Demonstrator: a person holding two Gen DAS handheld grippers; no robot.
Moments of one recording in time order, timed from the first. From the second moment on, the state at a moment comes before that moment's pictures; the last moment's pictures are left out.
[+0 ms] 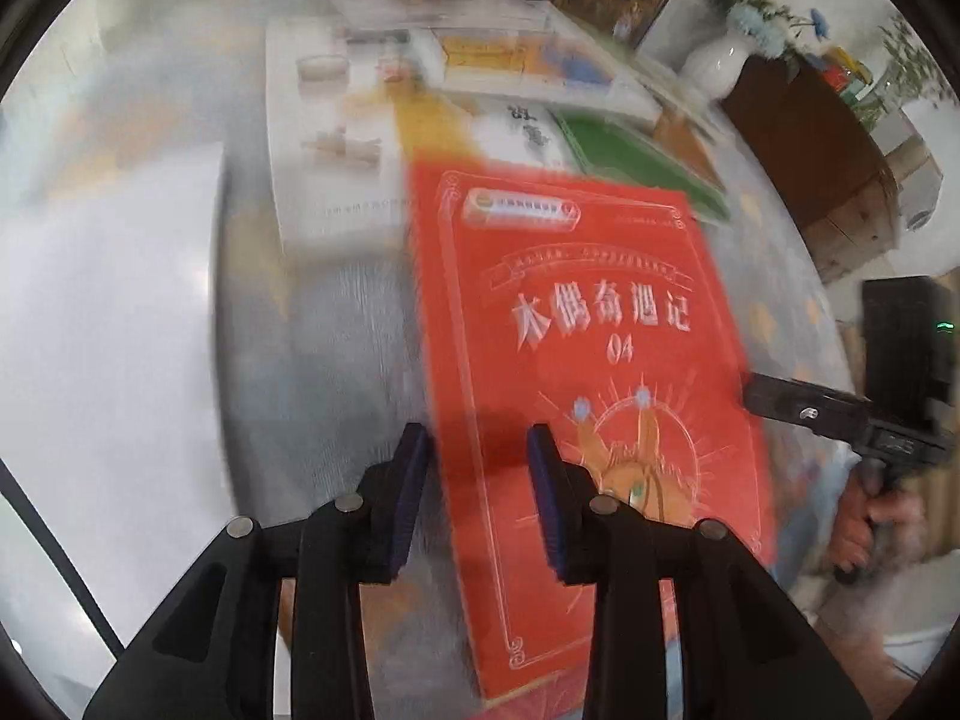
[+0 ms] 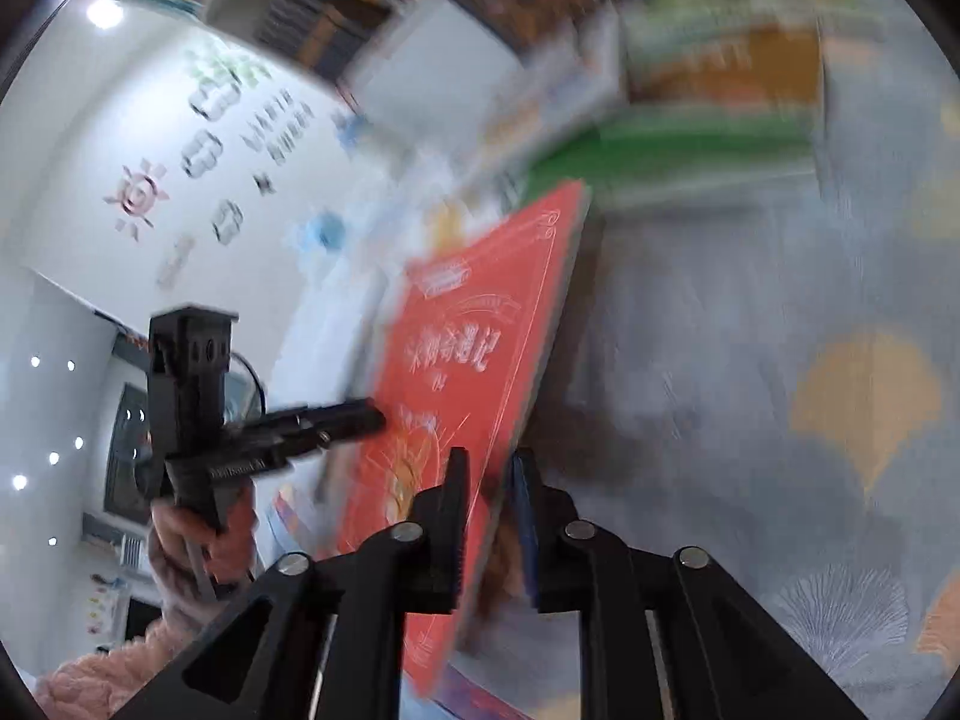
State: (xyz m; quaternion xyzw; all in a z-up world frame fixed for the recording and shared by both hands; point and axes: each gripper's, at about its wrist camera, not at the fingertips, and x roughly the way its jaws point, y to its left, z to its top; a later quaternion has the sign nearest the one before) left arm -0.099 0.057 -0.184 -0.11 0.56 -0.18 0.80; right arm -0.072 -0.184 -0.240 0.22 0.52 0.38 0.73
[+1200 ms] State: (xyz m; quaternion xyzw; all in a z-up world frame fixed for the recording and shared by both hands) left arm -0.102 0.094 -0.130 -0.09 0.55 -0.19 0.81; right arm -0.076 -0.128 -0.168 0.16 0.50 0.42 0.74
